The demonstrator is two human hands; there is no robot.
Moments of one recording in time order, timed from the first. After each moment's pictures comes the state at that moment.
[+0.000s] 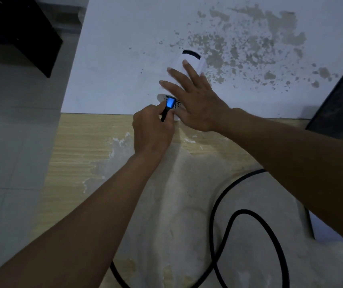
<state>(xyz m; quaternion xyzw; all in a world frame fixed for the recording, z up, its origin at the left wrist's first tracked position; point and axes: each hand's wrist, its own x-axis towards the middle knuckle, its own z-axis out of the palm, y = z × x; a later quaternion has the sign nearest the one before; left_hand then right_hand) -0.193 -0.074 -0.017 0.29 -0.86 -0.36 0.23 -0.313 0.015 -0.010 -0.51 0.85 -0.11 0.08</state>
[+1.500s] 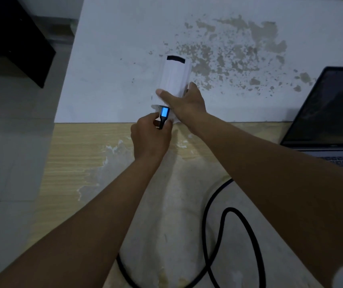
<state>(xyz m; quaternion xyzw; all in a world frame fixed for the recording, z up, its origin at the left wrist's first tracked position) -0.201 -0.059 -0.015 0.35 -0.83 -0.41 0.17 -0.307 -0.011 -0.006 -0.02 0.83 -0.52 0.20</state>
